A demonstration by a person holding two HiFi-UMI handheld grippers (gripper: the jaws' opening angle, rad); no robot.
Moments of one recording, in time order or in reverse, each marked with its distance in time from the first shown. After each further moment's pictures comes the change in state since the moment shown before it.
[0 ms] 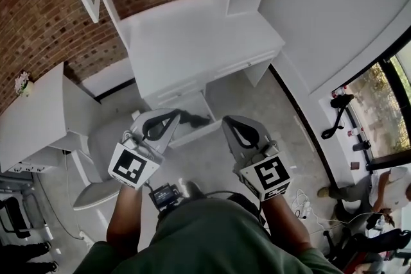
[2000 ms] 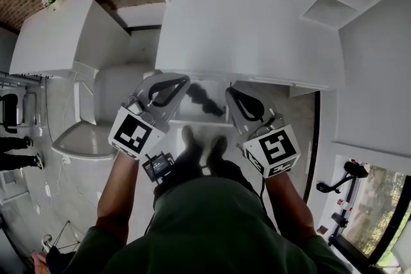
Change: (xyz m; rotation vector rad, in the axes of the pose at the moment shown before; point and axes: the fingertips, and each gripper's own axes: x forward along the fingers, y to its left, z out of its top) left arm 0.161 0.185 -0.112 -0.082 0.275 0.337; right arm 0.252 -0.157 -0.067 0.014 0.118 0.529
